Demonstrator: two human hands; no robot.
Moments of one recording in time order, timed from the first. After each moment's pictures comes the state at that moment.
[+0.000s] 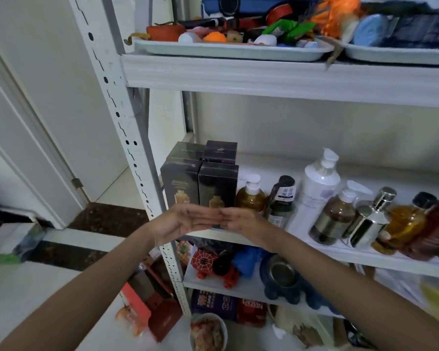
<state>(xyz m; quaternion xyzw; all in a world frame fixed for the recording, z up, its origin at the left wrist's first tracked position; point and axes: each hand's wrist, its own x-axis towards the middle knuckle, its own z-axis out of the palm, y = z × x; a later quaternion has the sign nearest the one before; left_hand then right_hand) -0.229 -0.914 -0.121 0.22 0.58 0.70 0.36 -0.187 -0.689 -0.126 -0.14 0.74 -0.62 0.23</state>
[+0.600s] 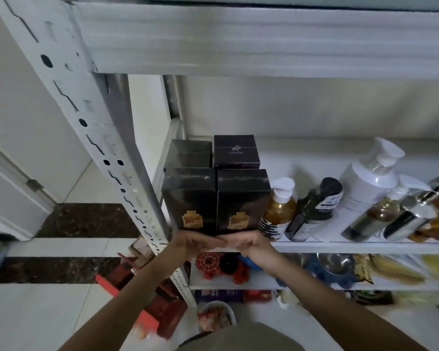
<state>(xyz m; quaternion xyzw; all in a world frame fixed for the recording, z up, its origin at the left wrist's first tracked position) -0.295 -0.941 -0.215 0.27 0.62 0.64 0.36 -0.235 -0.737 -0.214 0.02 0.75 -0.65 0.12</state>
